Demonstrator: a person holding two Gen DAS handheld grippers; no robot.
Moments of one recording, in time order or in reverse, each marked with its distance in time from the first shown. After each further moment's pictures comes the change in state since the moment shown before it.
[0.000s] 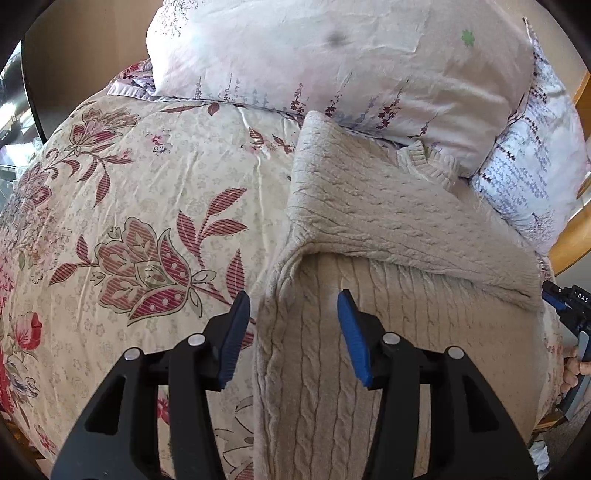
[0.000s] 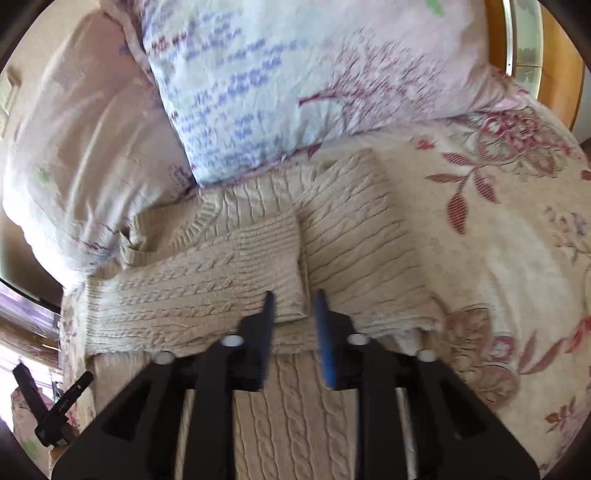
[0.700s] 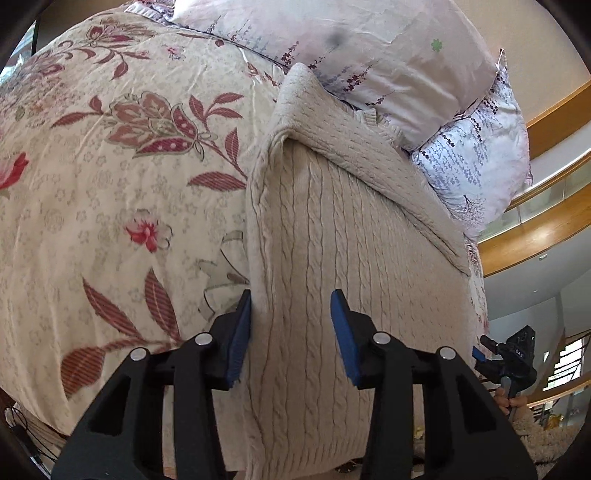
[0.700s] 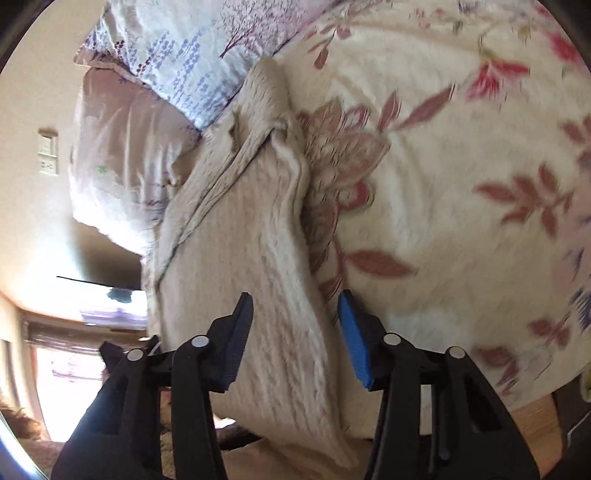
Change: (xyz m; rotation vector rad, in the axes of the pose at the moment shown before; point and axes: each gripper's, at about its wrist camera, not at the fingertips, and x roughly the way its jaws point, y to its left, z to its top) left arm -0.032 0.028 -0.088 -0.143 0.107 -0.312; right arm -0.061 -0.119 -0.107 0.259 0.256 0.383
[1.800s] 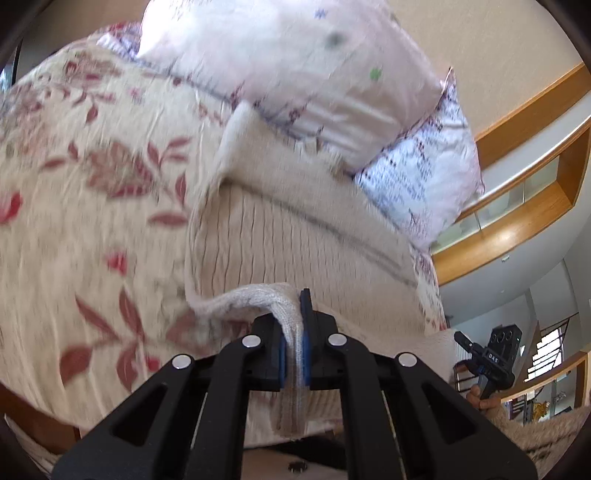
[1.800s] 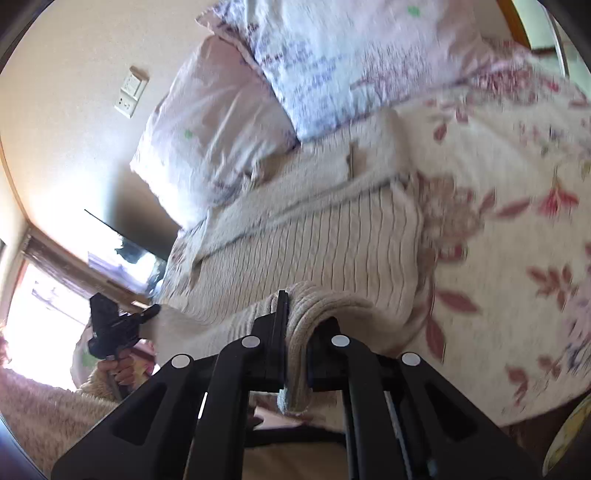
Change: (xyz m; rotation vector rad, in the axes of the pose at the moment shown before) left arm -0.043 -0.032 0.016 0.047 -0.102 -0.144; right arm -0.043 0.088 -0.018 -0.377 -0.160 0.037
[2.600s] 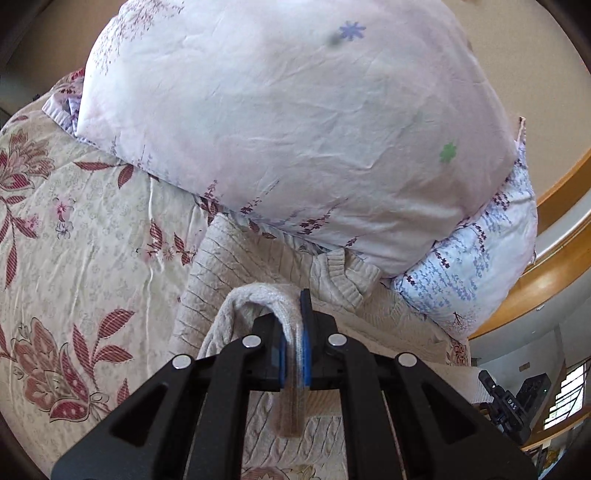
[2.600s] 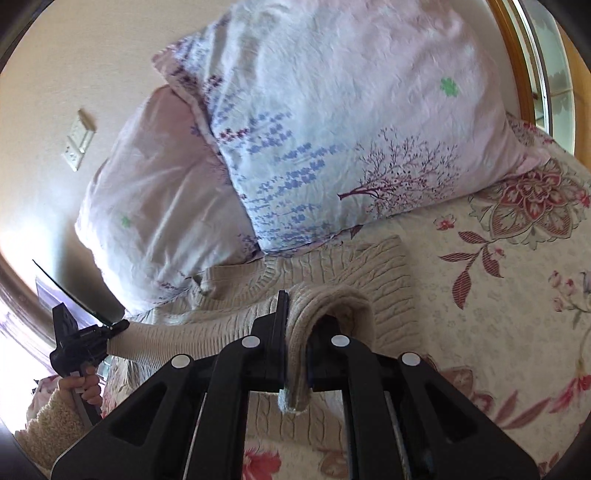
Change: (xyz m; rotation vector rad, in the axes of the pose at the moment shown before) left arm 0.119 -0.009 0.150 -0.072 -0.087 0.142; right arm 0.081 -0.010 0.126 0.001 -0.178 -0.176
